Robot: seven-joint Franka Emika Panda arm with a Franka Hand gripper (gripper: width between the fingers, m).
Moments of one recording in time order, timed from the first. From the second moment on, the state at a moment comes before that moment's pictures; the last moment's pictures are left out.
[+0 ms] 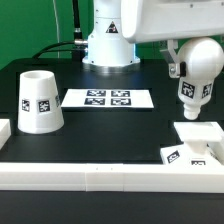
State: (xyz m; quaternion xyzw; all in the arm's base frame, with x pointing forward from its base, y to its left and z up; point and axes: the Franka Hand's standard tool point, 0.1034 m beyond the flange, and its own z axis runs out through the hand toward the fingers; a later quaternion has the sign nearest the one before) arm 0.643 0.081 0.146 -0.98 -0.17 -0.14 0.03
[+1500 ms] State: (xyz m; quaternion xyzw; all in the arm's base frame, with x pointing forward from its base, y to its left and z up) arm 0.639 0.088 0.115 -0.97 -0.17 -0.18 0.02
